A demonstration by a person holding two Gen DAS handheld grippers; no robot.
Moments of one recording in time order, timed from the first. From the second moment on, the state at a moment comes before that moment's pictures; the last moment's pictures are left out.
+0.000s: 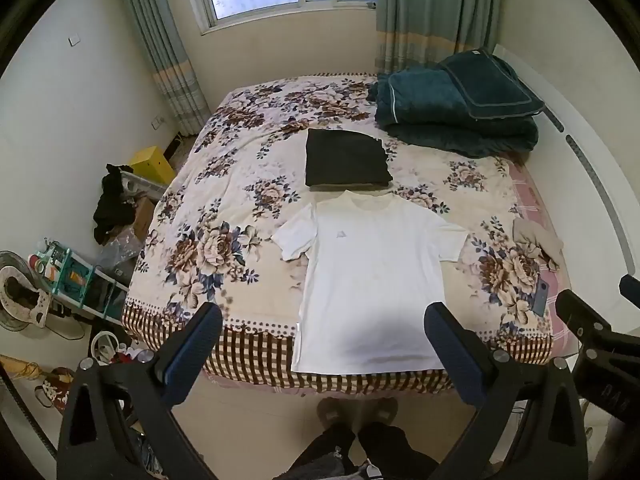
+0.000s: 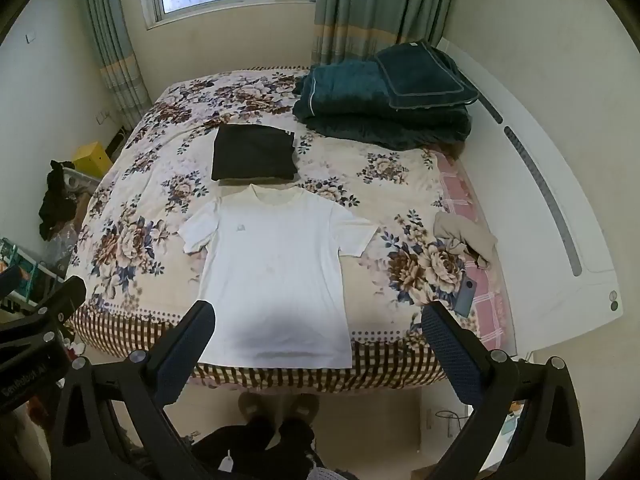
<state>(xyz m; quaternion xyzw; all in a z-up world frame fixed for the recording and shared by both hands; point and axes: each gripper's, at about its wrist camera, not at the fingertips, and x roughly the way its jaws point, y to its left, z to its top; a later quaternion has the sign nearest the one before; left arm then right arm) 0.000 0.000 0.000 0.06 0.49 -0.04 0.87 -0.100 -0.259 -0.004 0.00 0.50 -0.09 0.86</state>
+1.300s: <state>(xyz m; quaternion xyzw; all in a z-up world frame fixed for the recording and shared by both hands) 0.007 -0.008 0.017 0.05 0.48 -0.05 0.87 -0.099 -0.259 0.026 -0.01 0.49 -0.09 0.87</state>
